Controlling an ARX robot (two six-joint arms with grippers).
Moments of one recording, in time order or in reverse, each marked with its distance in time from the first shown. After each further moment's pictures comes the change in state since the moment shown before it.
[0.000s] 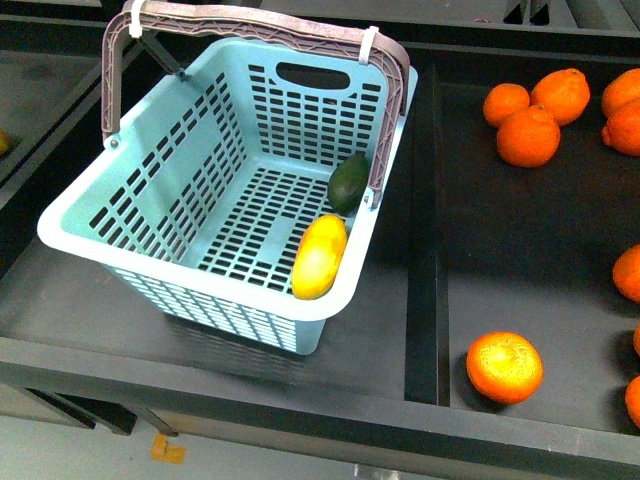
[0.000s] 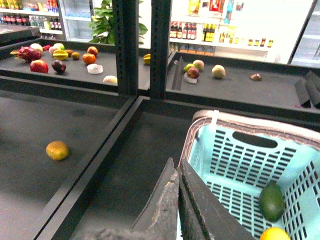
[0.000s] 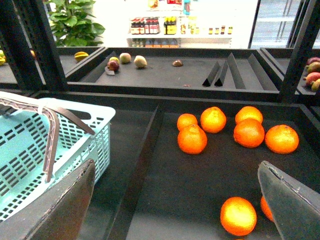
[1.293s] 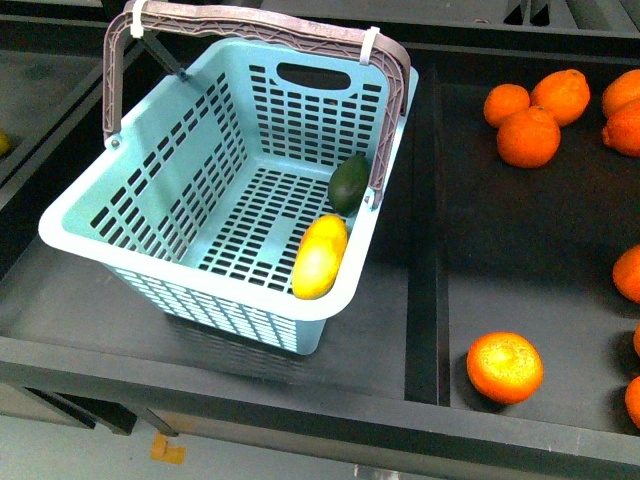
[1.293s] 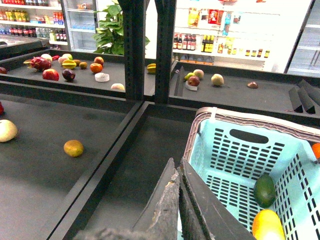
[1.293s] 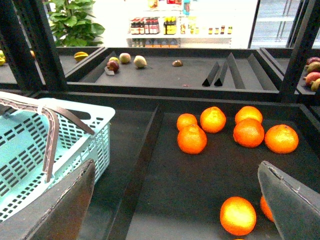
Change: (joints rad) left arm 0.091 -0.961 -0.135 -0.792 0.088 0.006; right arm 0.000 0.000 0.000 0.000 0.000 0.000
